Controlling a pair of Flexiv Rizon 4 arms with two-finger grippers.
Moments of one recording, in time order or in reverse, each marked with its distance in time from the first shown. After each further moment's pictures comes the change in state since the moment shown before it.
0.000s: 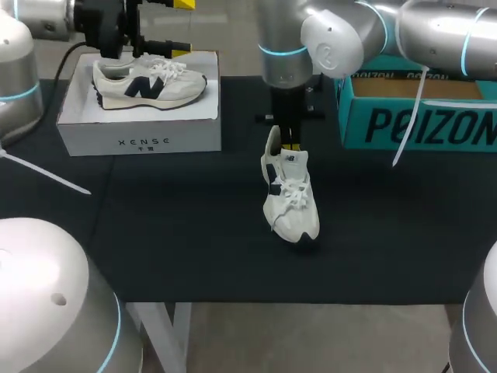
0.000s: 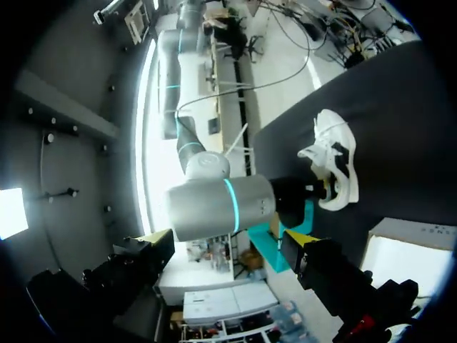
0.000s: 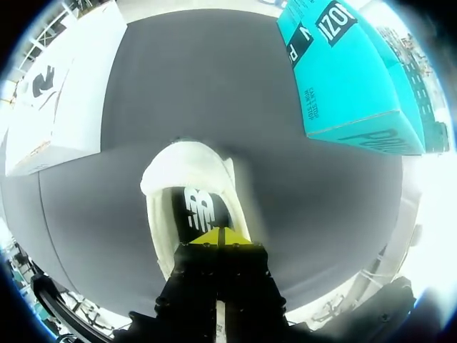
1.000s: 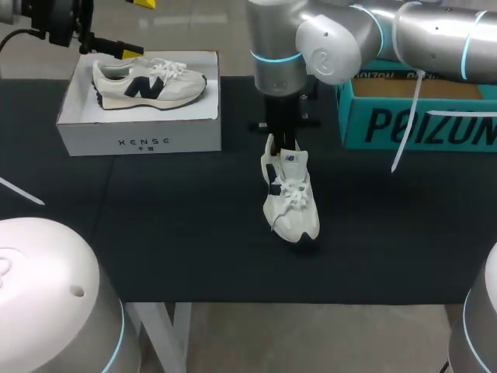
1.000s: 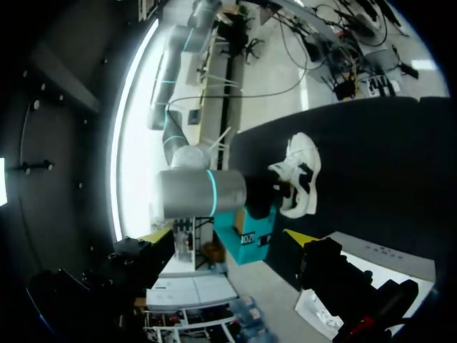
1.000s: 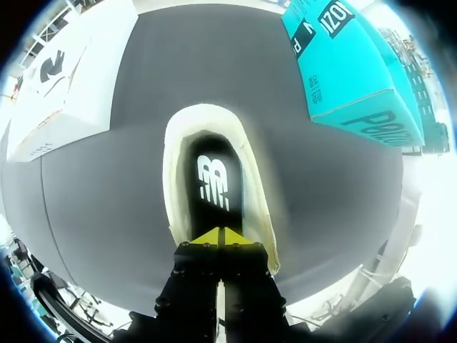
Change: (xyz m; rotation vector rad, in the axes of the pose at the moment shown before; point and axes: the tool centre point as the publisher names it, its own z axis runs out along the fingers) left arm 0.001 -0.022 -0.070 -0.051 0.198 -0.150; right arm 0.012 -0.031 -0.003 0.013 0.007 -0.014
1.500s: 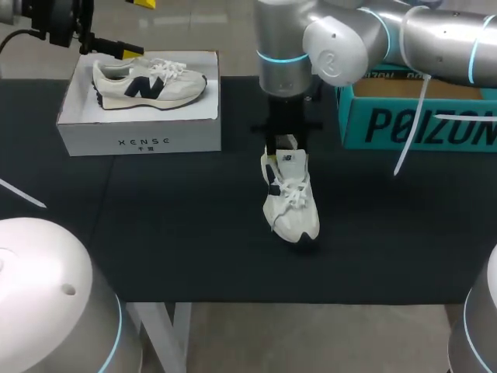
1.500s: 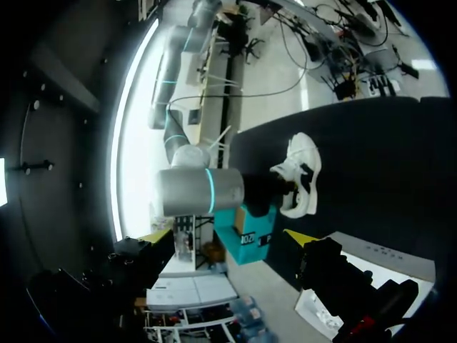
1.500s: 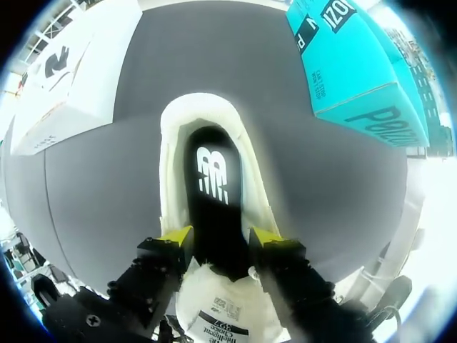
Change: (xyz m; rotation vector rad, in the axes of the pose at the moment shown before) left arm 0.000 -0.001 0.001 -0.001 -0.001 0.000; right arm -0.003 -0.007 0.000 0.018 0.025 -0.020
